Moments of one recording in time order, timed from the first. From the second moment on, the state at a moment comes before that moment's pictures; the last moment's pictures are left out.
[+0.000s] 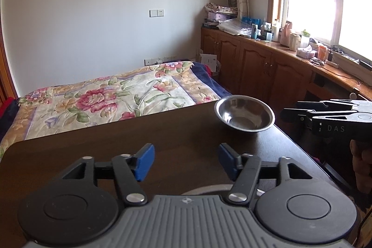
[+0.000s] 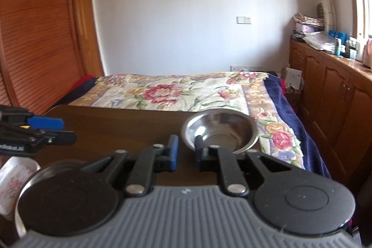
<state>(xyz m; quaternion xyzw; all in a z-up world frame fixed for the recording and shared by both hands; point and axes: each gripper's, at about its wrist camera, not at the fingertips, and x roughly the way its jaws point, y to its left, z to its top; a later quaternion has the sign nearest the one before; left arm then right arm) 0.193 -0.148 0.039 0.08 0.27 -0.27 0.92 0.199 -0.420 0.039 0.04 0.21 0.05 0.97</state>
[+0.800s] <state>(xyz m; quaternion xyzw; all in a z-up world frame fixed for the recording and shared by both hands) 0.255 -0.212 0.034 0.08 0.31 -0.29 0.90 0.254 -0.471 0.012 0.04 0.23 0.01 0.97</state>
